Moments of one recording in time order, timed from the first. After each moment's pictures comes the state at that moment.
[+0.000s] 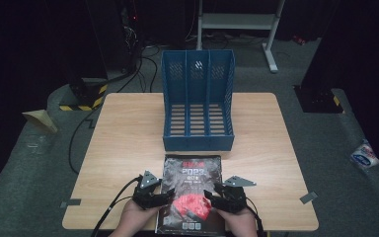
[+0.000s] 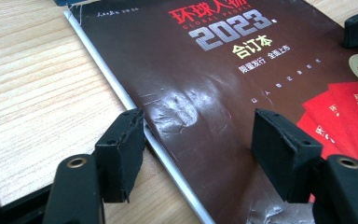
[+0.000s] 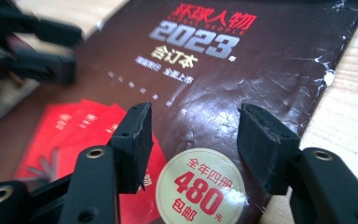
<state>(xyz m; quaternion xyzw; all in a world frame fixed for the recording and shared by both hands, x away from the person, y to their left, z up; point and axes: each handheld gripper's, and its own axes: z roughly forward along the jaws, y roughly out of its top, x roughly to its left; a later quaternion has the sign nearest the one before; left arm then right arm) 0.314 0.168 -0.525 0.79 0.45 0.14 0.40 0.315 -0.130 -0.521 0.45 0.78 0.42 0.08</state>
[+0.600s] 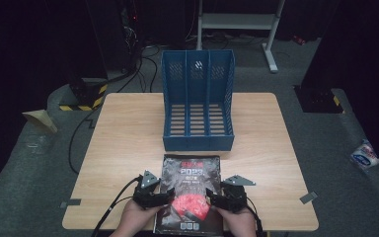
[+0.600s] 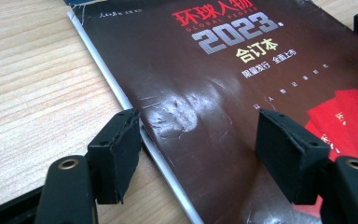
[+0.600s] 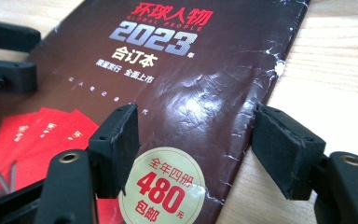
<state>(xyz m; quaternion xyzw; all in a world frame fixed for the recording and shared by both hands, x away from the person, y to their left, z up) 0.315 0.167 -0.525 0.79 0.45 0.14 0.39 0.318 -0.132 -0.522 0.49 0.76 0.40 0.10</state>
